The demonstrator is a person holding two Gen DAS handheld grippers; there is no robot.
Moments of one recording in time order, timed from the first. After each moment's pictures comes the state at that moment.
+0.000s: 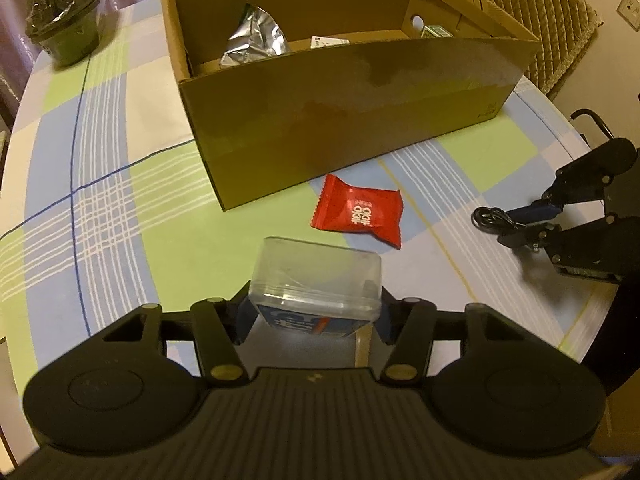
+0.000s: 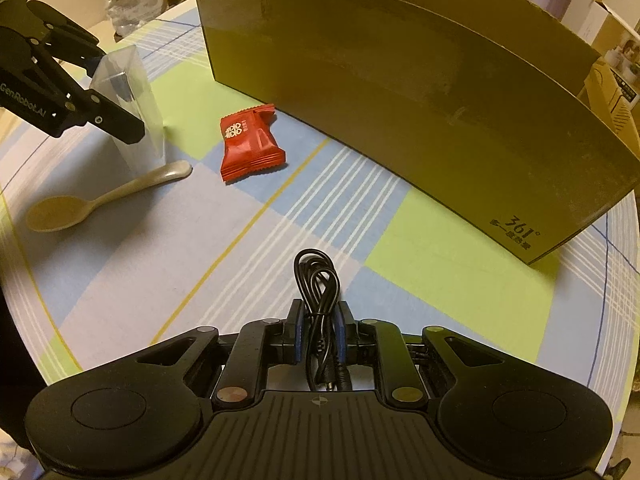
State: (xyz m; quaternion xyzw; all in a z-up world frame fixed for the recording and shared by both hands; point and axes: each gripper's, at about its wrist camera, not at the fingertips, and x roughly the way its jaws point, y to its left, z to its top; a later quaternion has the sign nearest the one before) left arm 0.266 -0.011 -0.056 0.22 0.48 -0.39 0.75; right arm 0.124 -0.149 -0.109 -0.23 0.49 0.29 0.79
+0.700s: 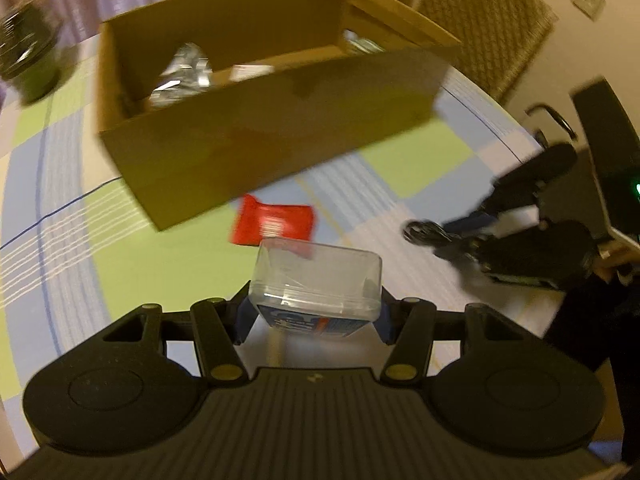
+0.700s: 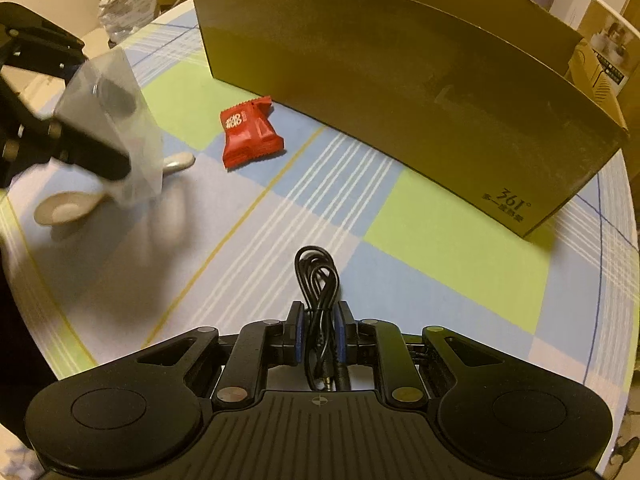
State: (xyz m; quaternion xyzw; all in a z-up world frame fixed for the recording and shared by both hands) left arm 0.209 -0.042 -0.036 0.23 0.46 -0.45 0.73; right arm 0.107 -0.160 -0.106 -0.22 0.49 0.28 0.79
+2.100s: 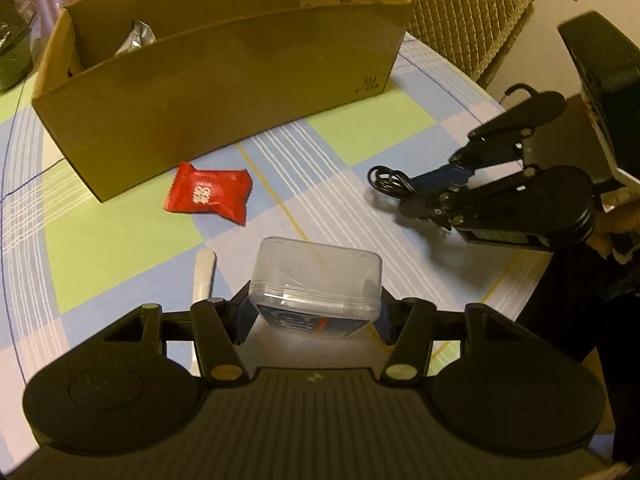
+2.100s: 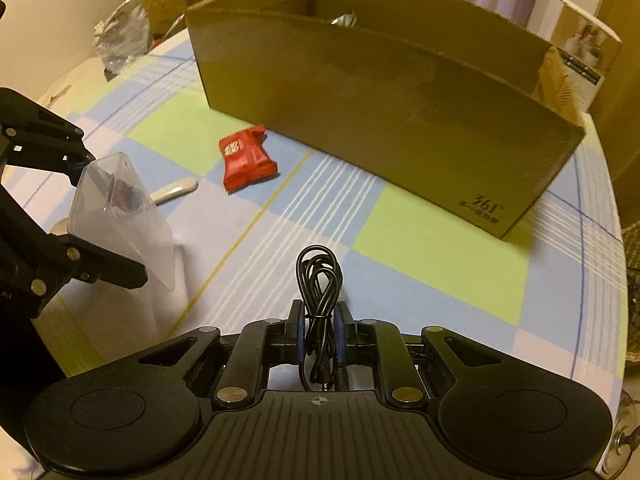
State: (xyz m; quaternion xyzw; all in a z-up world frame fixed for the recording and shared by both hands) left arm 0.172 -0.048 -0.051 0.22 0.47 -0.45 0.73; right arm 0.096 -0.173 -0.082 -0.18 0.47 0.28 0.82
